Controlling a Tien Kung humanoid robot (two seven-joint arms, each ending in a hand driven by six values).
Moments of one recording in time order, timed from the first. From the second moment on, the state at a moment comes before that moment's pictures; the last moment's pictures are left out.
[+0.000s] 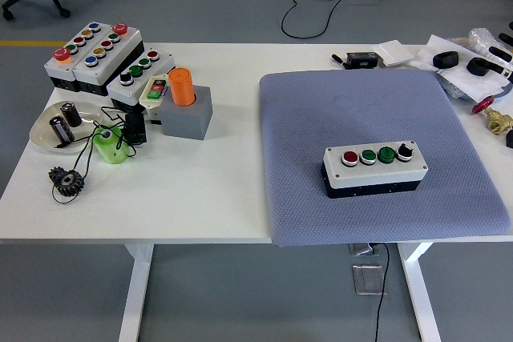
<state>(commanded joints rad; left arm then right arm) -0.11 0.09 -0.08 -0.18 0.23 0.33 0.07 0.46 -0.65 1.19 1.25 -0.34 -0.09 -0.03</state>
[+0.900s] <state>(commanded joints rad) -0.11 0.09 -0.09 -0.18 0.23 0.32 0.07 0.47 -0.65 1.16 1.26 -0.34 -0.11 -0.05</state>
